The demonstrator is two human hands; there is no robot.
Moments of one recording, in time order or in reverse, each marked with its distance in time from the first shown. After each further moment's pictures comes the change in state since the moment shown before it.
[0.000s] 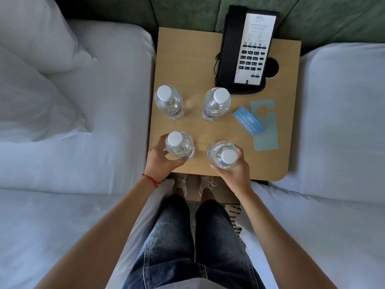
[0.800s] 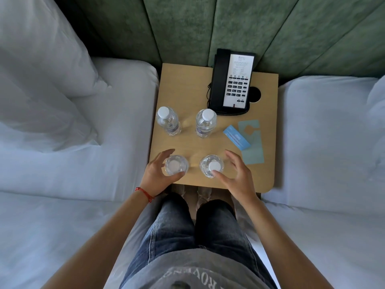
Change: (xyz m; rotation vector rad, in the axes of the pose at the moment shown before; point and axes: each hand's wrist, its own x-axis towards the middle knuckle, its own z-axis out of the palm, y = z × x) left_hand -0.041 0.047 -0.017 0.110 -0.038 0.098; right_hand -0.012 -0.038 -0.065 0.070 -0.141 -0.119
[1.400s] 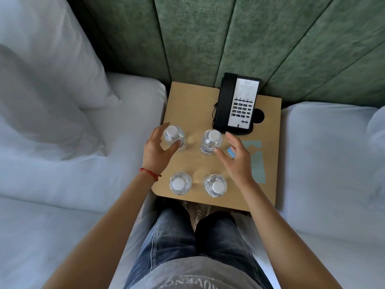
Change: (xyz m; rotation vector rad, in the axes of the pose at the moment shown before) left_hand 0.073 0.050 -0.038 -0.012 0.337 0.102; right_hand 0.083 -0.063 0.003 0.025 0.097 -0.122
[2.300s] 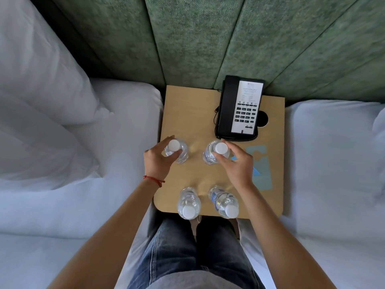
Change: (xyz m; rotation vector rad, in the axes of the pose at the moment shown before) left_hand 0.058 -0.031 0.011 -0.009 -0.034 -0.045; right_hand 0.050 0.008 0.038 -0.071 0.177 0.051
